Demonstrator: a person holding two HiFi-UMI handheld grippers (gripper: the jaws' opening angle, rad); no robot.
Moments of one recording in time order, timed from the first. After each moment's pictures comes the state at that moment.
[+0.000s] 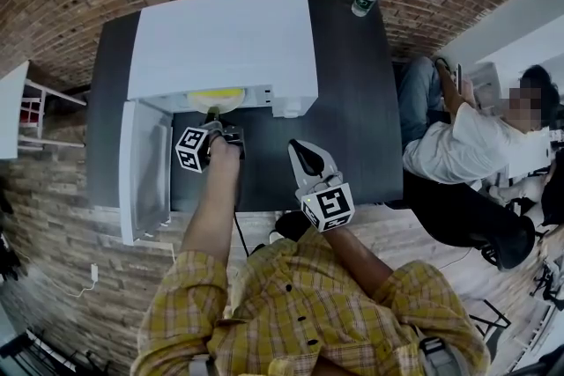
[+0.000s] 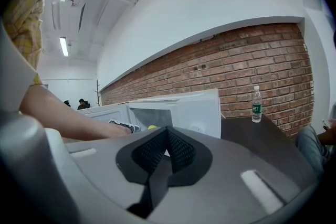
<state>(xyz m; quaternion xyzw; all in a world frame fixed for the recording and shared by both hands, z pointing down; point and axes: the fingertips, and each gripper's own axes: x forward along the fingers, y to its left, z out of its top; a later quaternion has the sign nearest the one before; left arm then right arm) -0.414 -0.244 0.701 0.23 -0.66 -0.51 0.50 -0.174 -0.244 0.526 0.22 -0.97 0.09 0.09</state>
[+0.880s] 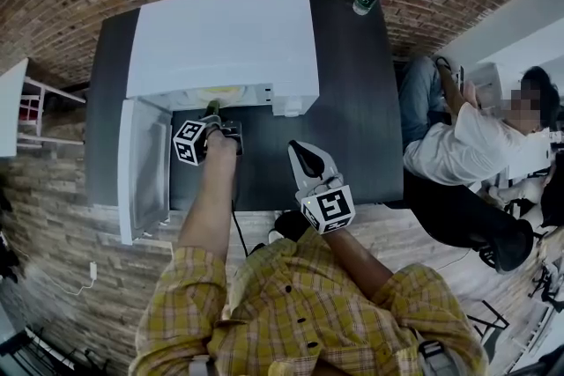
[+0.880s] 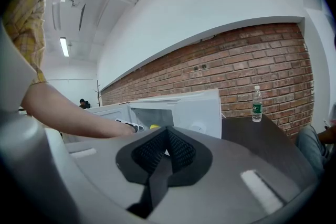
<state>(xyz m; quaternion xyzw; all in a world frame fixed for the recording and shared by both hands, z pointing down) -0.415 -0.253 0.712 0.21 -0.65 -0.50 0.53 -0.174 -0.242 0.527 0.22 -0.97 0.09 0.09</state>
